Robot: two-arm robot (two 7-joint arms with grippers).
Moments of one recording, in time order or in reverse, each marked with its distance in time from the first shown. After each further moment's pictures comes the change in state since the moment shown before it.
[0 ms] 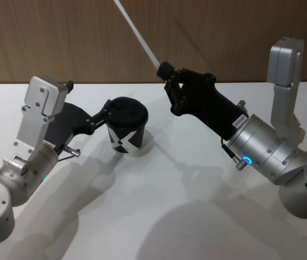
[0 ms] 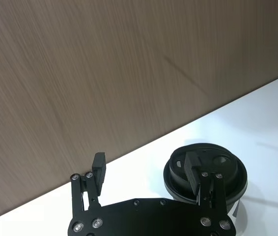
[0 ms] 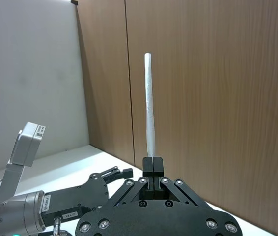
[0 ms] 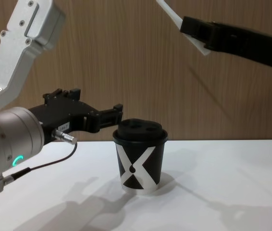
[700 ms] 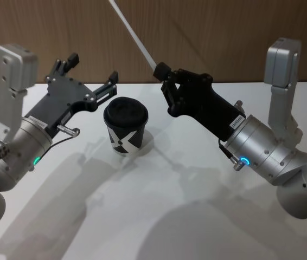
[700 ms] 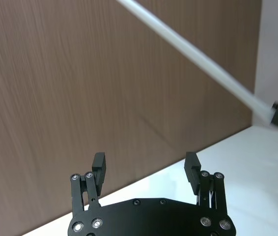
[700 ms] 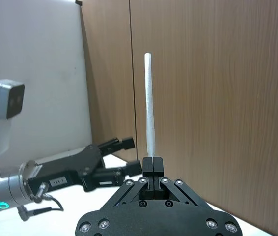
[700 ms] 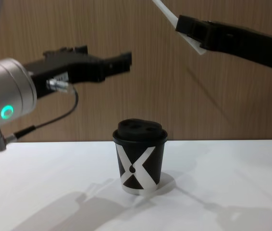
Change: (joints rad) left arm 0.008 0.001 -0.075 -0.098 -0.180 -0.042 -0.145; right arm 0.003 0.002 -0.011 0.000 0.000 -0.008 0.004
